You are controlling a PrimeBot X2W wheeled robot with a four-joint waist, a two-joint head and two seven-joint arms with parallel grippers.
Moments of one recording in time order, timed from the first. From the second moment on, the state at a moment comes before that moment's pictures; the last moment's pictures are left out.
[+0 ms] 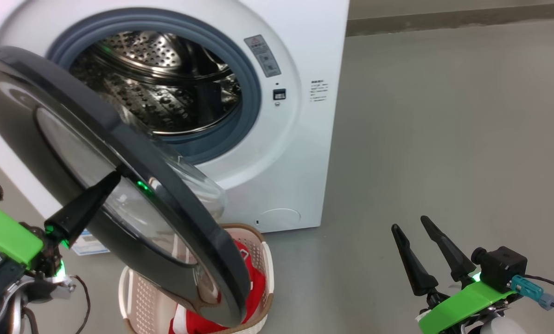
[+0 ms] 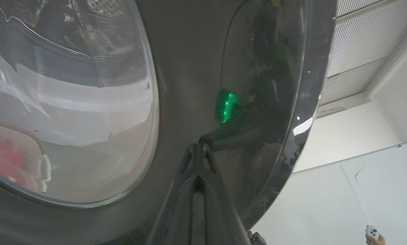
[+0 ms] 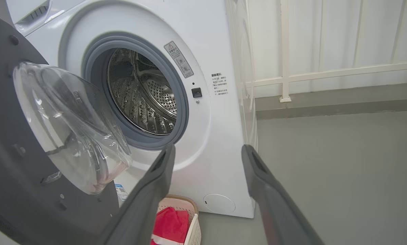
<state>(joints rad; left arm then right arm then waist) -0.26 0.24 0.08 -0.21 -1.48 0.25 0.81 -0.12 -0.23 0.24 0.20 0.48 0.13 -0.26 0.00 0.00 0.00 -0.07</state>
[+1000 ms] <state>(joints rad) -0.40 0.19 0.13 -0.03 -1.39 0.22 0.62 -0.13 -0.23 0.25 0.20 0.48 0.13 -0.26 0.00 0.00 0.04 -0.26</state>
